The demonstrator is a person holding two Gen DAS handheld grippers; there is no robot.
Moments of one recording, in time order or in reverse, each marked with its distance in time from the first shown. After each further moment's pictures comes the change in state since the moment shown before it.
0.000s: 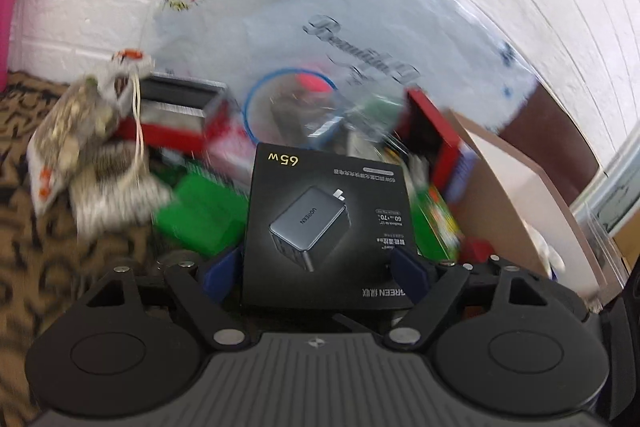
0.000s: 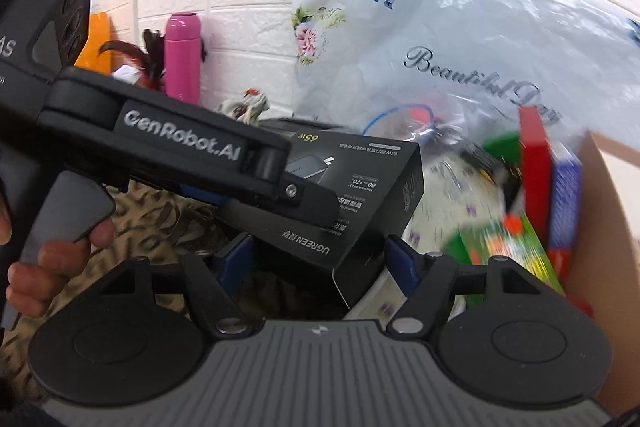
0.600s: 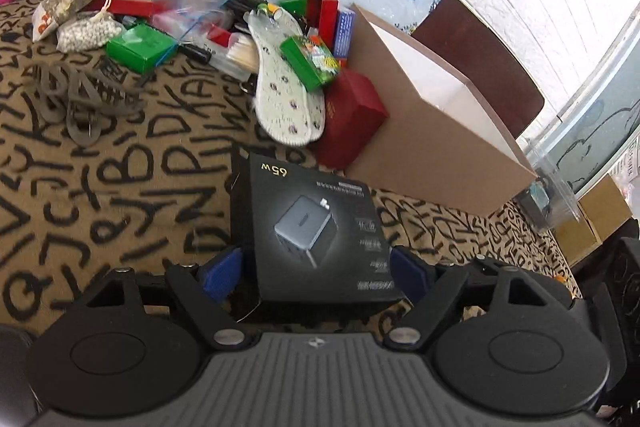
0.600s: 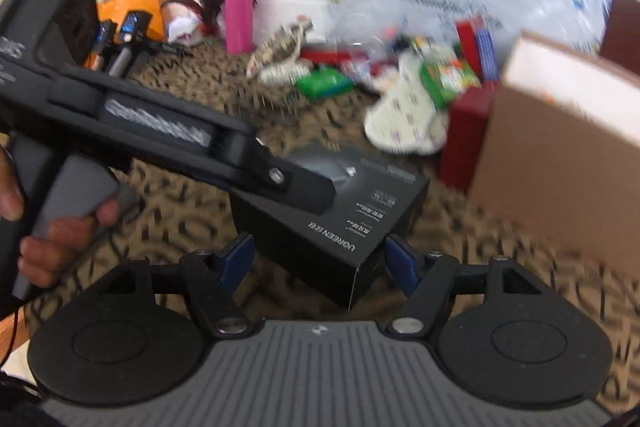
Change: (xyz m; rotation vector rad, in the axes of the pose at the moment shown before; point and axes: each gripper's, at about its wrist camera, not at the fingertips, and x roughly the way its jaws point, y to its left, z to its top) left arm -0.062 -0.082 -0.132 -0.028 0.087 -0.071; right arm -0.157 0.016 -0.105 0.031 0.140 0.064
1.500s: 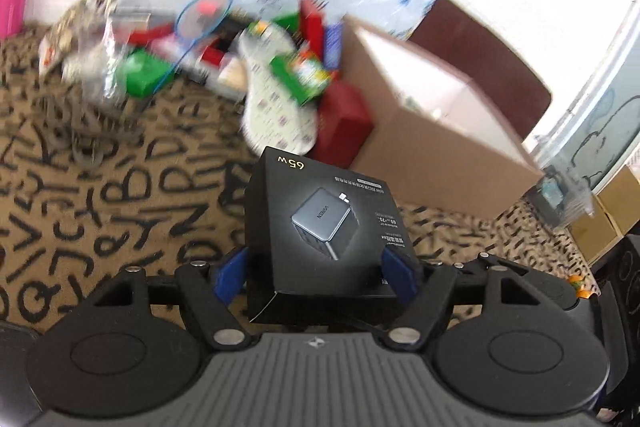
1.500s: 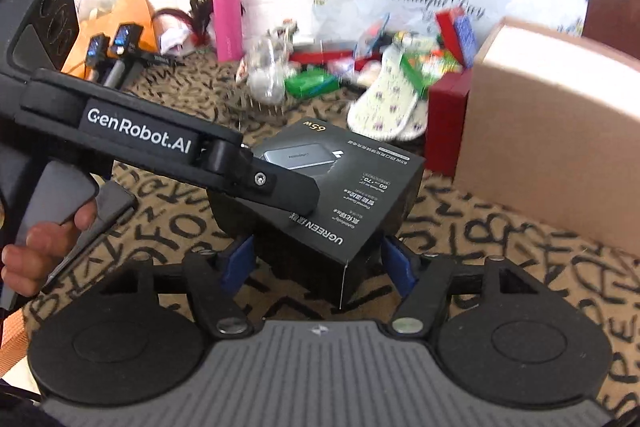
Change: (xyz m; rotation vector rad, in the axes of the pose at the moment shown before) left arm -0.013 -0.038 0.004 0.066 -0.055 0.066; right arm -0.012 -0.012 -0.009 0.029 -0.054 -0.005
